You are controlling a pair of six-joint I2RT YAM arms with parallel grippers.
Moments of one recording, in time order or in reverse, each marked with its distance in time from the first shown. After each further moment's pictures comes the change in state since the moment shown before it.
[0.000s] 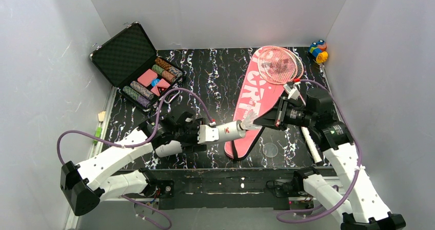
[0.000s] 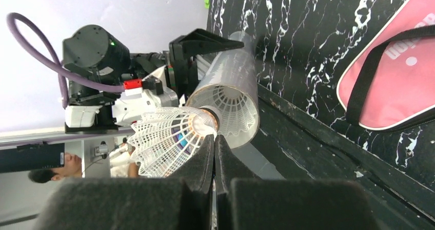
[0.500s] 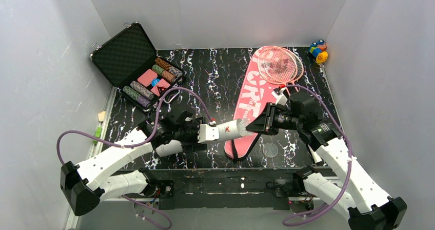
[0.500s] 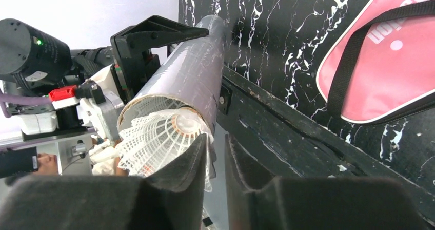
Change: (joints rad) left arm 0.000 0.000 0.012 0.002 0.000 -0.003; right arm 0.148 0.046 -0.101 0.056 0.121 0.006
